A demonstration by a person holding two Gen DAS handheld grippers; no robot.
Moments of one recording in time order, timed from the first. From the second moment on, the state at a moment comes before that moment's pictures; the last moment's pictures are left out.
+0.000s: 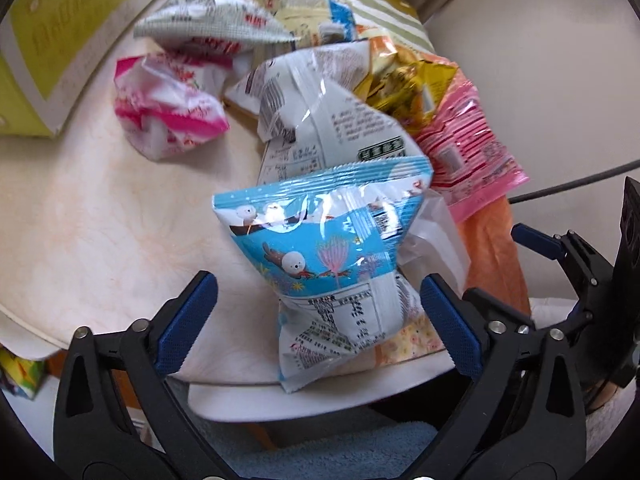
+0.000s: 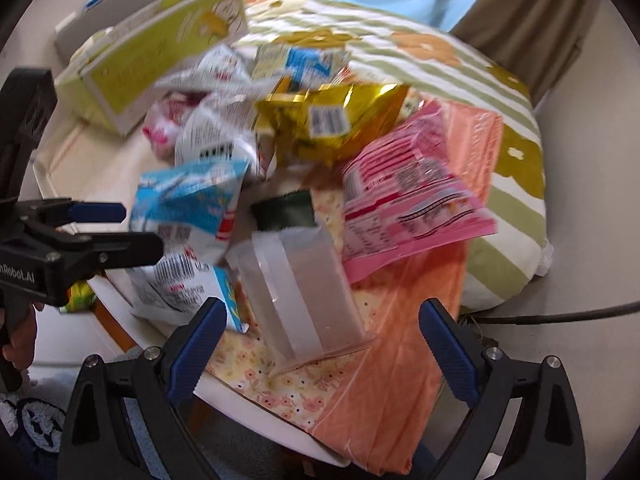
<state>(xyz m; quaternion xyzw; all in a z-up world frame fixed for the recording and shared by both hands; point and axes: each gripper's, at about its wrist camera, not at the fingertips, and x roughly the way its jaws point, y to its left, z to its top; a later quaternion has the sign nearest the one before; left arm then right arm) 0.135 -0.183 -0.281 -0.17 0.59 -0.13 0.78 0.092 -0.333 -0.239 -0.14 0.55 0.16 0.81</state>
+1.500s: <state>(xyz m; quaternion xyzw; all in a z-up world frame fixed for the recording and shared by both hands) 0.117 -0.156 -0.178 -0.13 0.50 -0.16 0.84 0.087 -0.317 -0.197 -0.10 0.53 0.17 0.83</state>
